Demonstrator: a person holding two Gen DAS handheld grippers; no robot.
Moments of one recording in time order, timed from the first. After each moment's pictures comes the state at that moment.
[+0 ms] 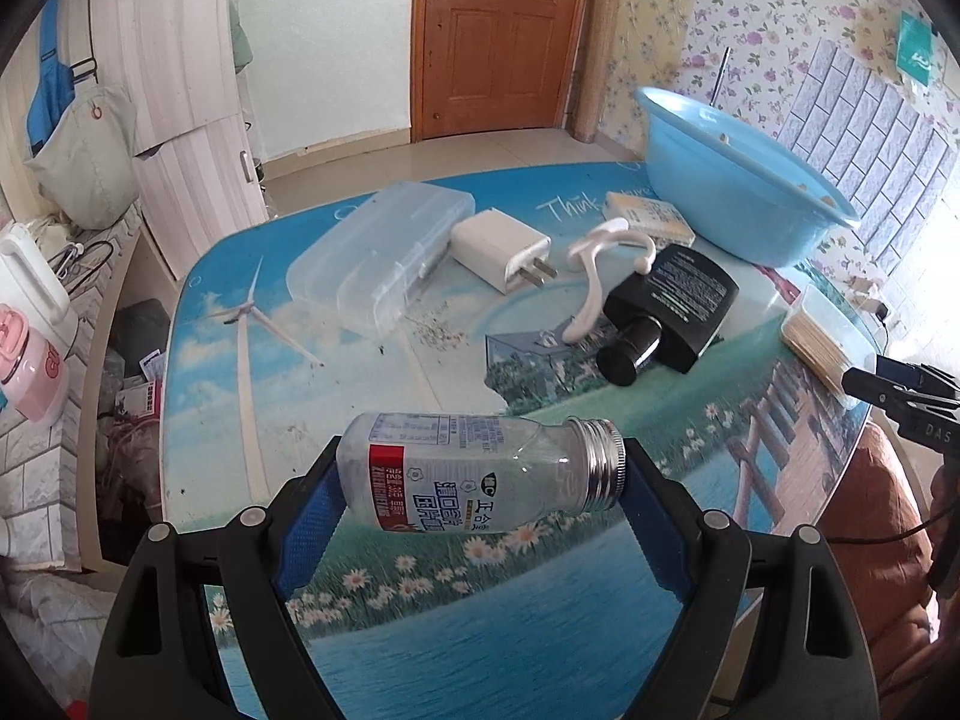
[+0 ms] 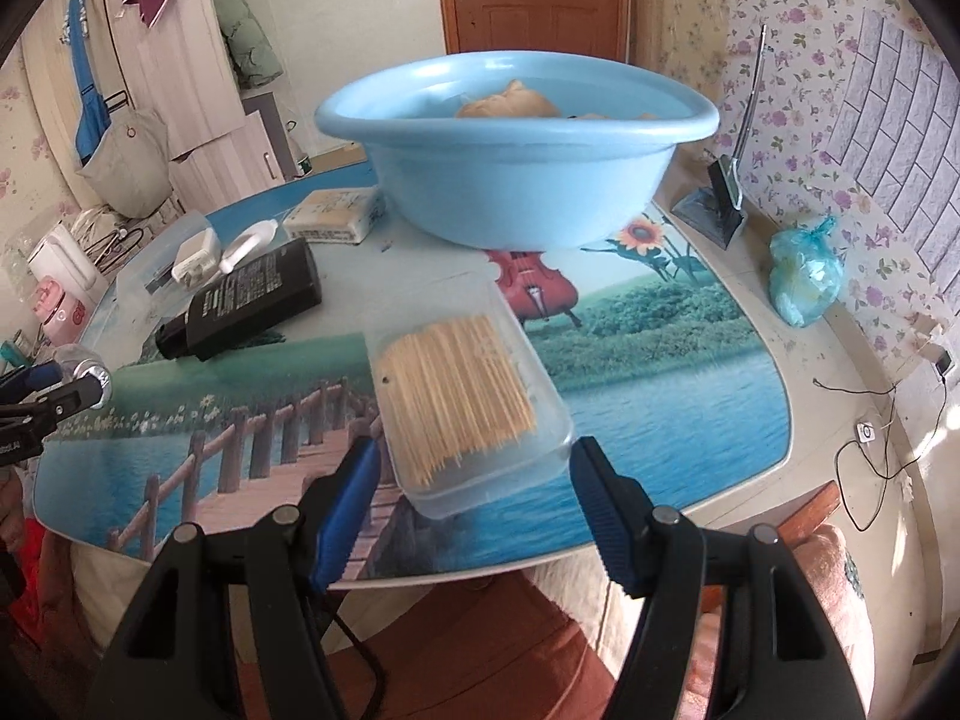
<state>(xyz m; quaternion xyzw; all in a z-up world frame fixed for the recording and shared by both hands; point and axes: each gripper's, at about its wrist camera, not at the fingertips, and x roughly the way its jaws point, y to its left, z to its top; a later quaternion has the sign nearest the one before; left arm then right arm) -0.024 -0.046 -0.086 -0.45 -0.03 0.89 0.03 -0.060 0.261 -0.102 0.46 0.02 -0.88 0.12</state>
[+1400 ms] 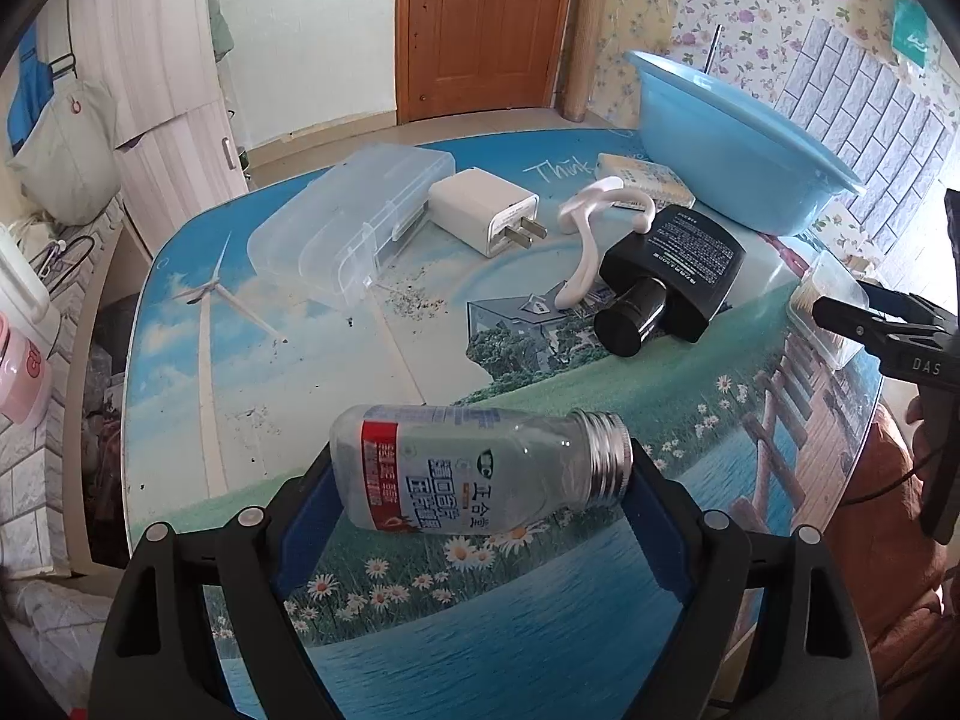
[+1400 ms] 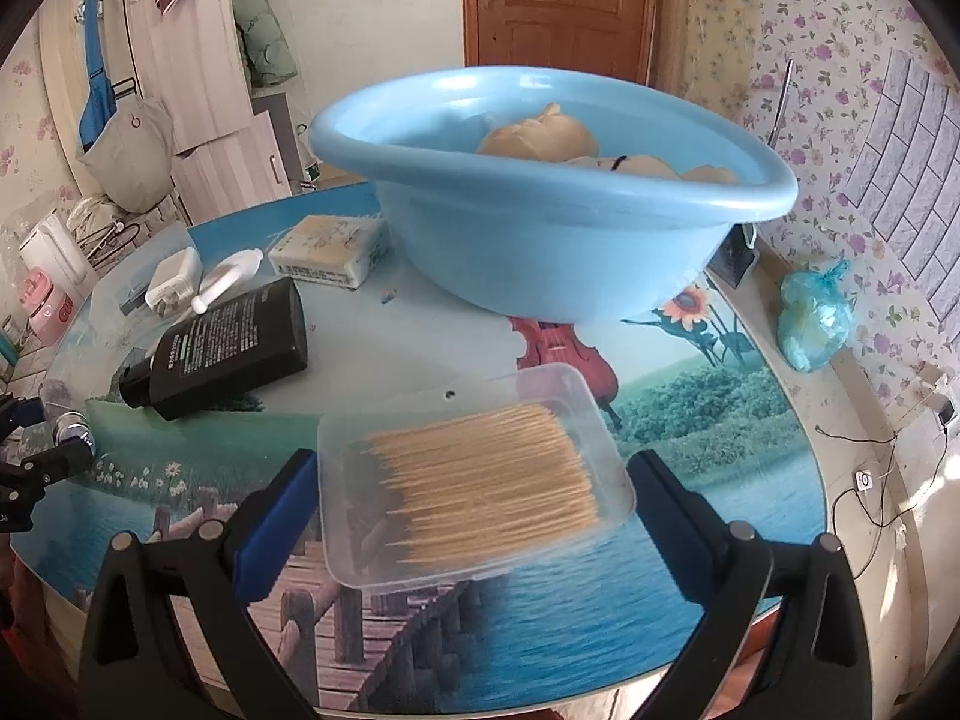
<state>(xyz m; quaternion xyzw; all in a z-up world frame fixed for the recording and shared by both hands) -0.030 -0.042 -0.107 -0.47 -0.03 0.88 0.04 -0.105 0.241 -0.113 0.44 0.05 -0.89 0.12</state>
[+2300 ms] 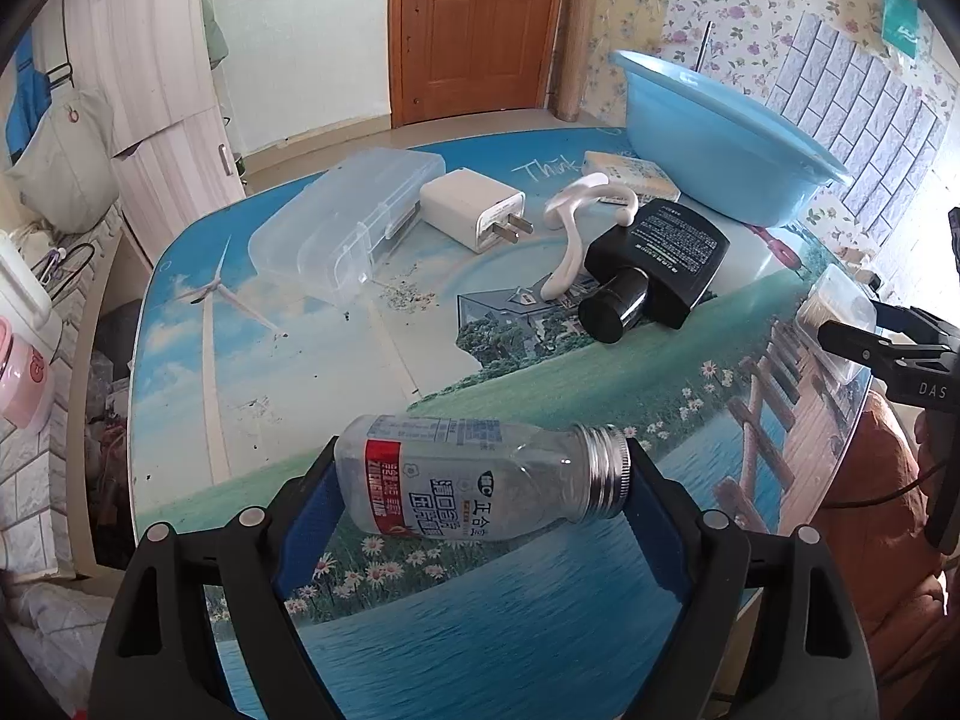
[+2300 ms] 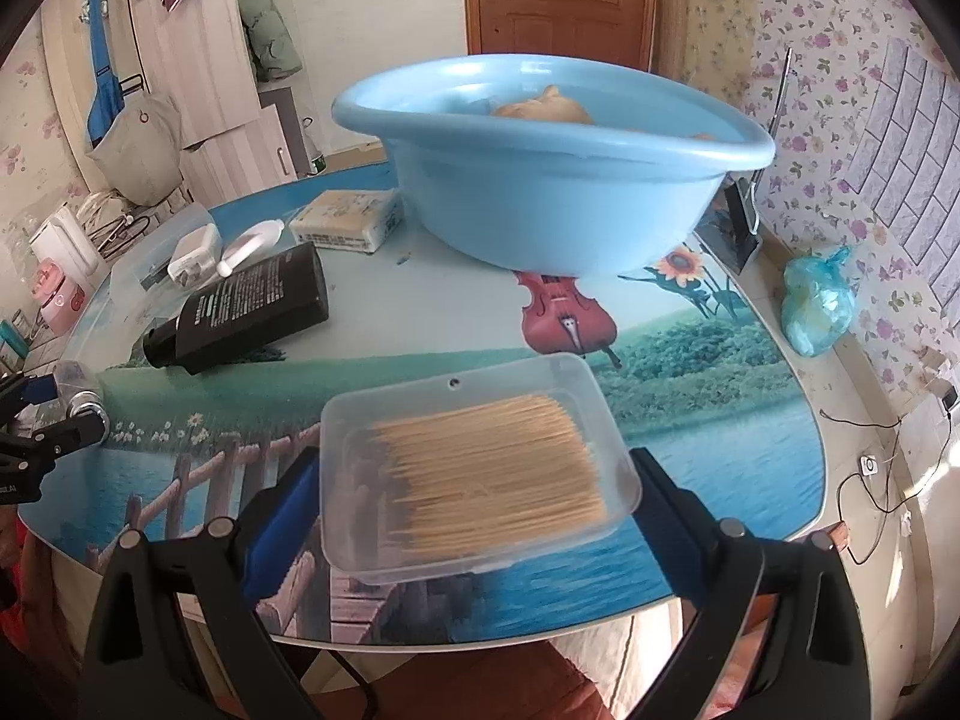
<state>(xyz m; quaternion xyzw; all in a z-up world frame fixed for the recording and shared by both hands) -0.025 -0.036 -0.104 -0.47 -0.02 0.88 0.05 -0.081 0.247 -0.112 0.44 0.04 -0.88 0.13</state>
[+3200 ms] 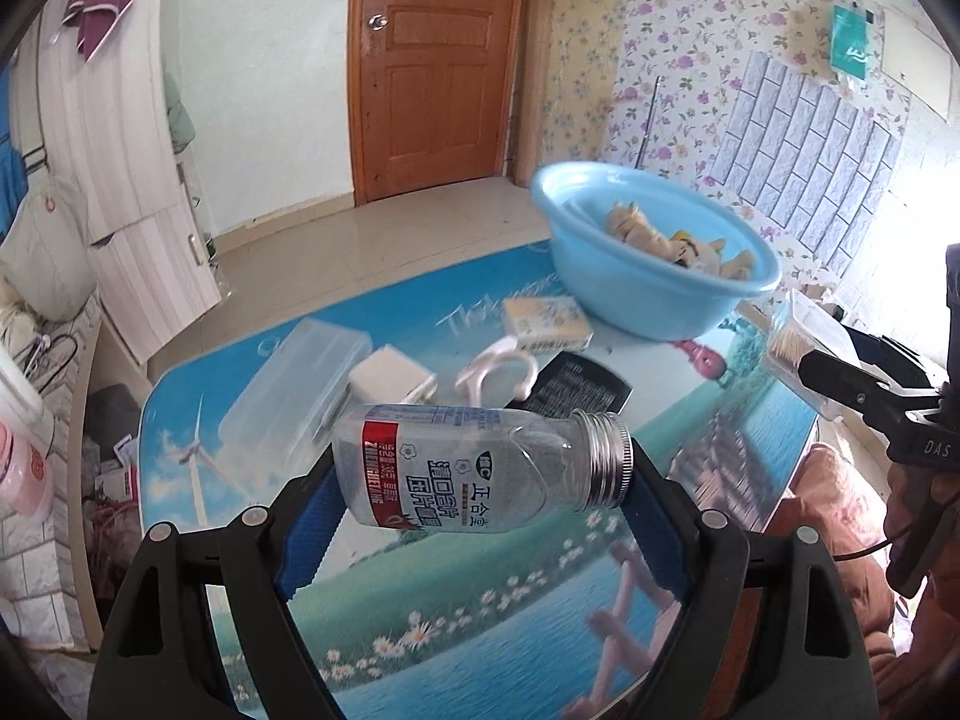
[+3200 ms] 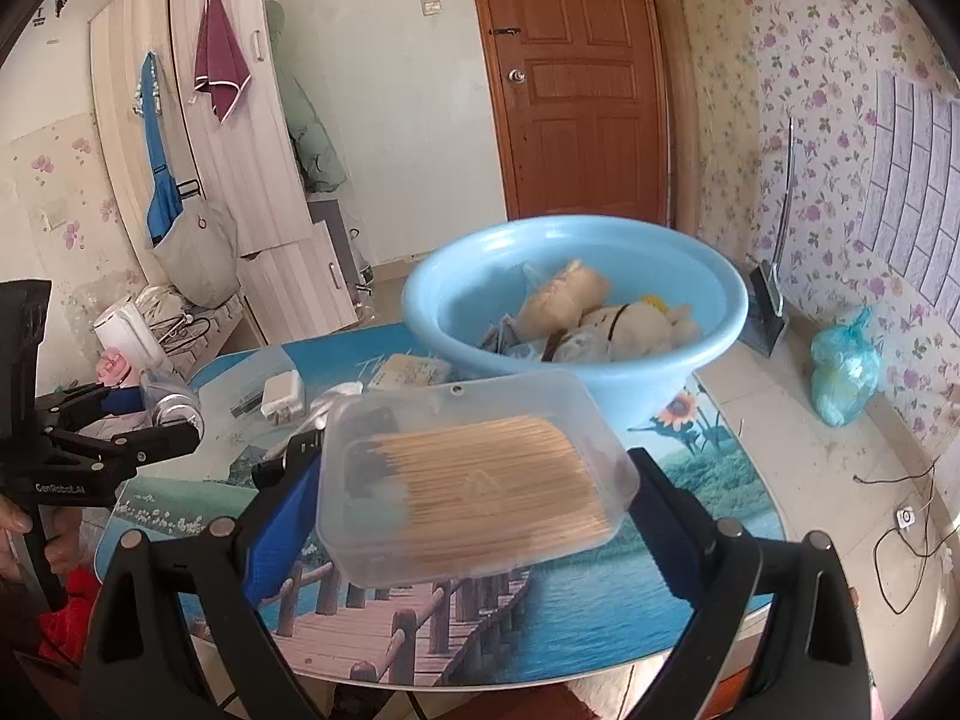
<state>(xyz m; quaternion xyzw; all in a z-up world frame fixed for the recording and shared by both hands) -0.049 0.002 -0.024 -0.39 -0.01 0.92 0.09 -0.066 0.254 -0.035 0.32 -0.01 -0.93 0.18</state>
